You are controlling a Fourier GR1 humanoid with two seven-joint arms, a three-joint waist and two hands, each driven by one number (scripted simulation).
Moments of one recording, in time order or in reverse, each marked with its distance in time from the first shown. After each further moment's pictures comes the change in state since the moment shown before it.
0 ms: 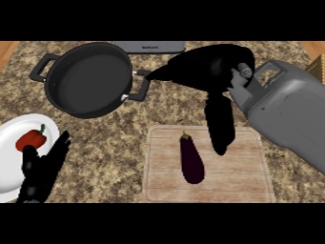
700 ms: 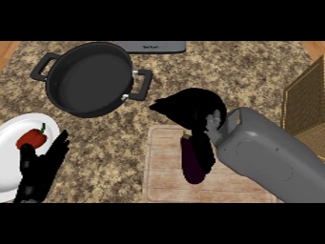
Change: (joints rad) left arm 0.008 -0.014 0.036 -0.019 -0.028 -0.031 0.035; right arm 0.253 0.130 0.069 -0.034 0.343 -0.045 -0.084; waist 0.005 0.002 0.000
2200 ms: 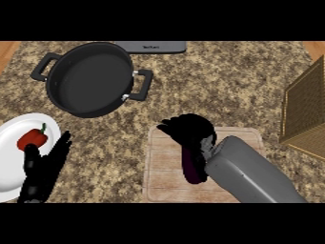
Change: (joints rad) left arm 0.014 -0.078 0.070 -0.008 -0.097 -0.055 0.034; right arm 0.267 0.132 0.009 0.157 0.512 -0.078 -0.333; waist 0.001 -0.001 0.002
